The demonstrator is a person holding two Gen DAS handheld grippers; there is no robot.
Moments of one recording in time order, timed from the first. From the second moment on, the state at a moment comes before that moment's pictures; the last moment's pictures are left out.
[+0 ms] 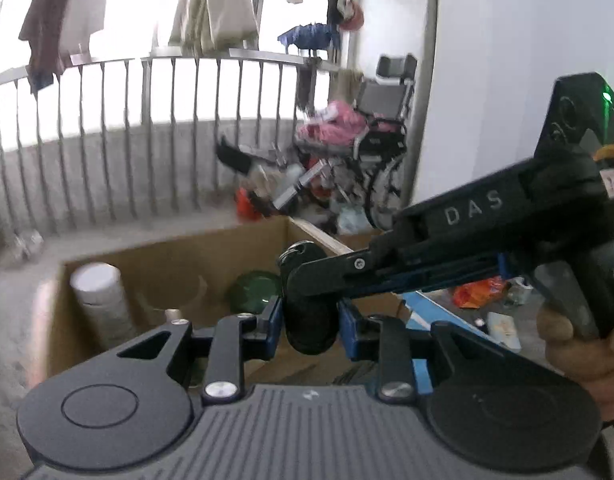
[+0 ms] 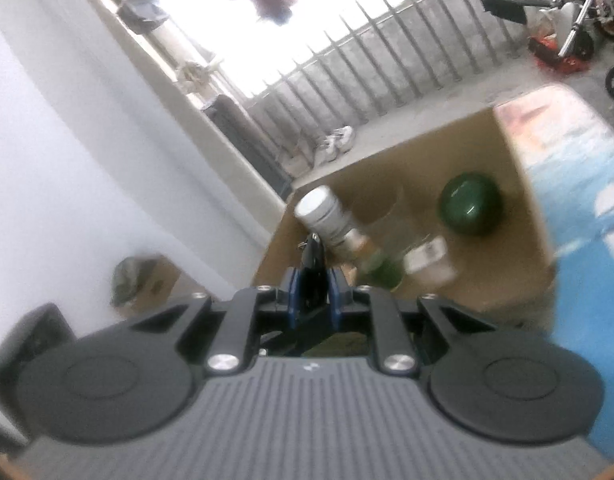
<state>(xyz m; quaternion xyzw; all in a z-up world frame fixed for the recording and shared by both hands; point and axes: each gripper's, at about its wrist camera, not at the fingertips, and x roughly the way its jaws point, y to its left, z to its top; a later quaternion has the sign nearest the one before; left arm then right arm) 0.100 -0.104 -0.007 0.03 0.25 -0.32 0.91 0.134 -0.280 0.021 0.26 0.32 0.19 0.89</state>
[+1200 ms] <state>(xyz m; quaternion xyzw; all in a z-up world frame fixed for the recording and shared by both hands) 0.083 -0.030 0.017 -0.04 0.25 -0.26 0.93 0.087 -0.356 0.032 0.27 0.31 0.17 0.90</state>
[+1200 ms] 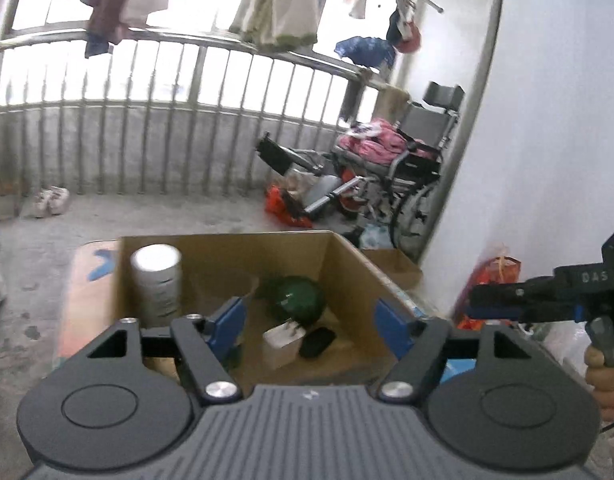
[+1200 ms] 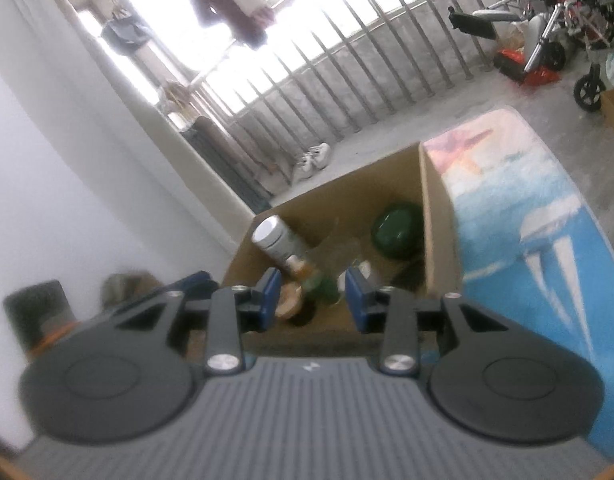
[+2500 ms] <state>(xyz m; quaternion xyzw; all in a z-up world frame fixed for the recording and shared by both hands) 0.080 -0.061 -0.136 0.05 0.34 -0.22 0.91 0.155 -0.245 -0.124 0.28 0.43 0.18 0.84</state>
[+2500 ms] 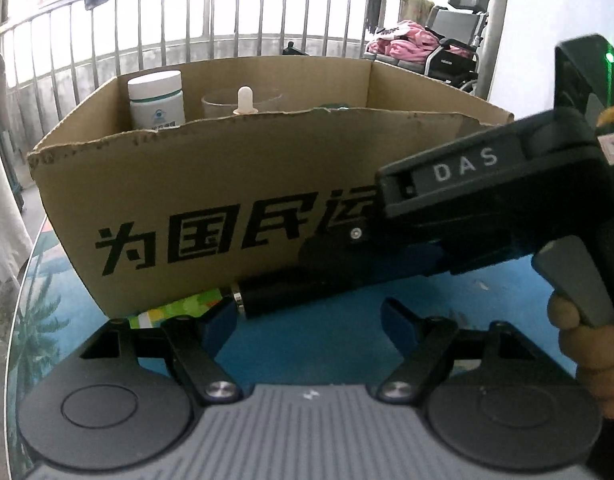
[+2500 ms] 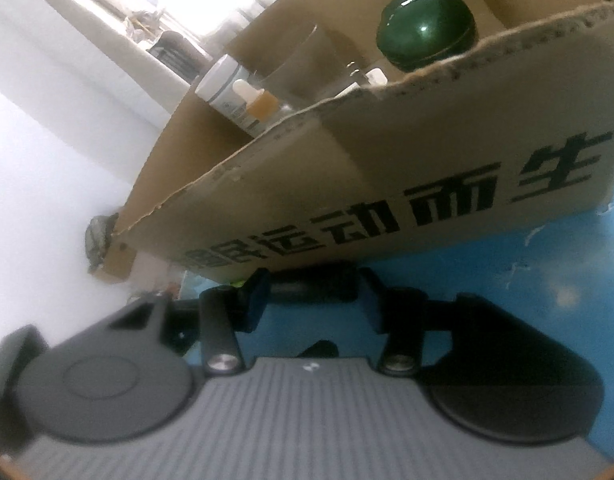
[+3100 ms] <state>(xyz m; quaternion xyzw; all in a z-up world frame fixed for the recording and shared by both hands) 0.015 -0.057 -0.126 0.07 0.33 -0.25 0.91 0.100 -0.256 -0.116 0.26 0.46 0.19 0.83</state>
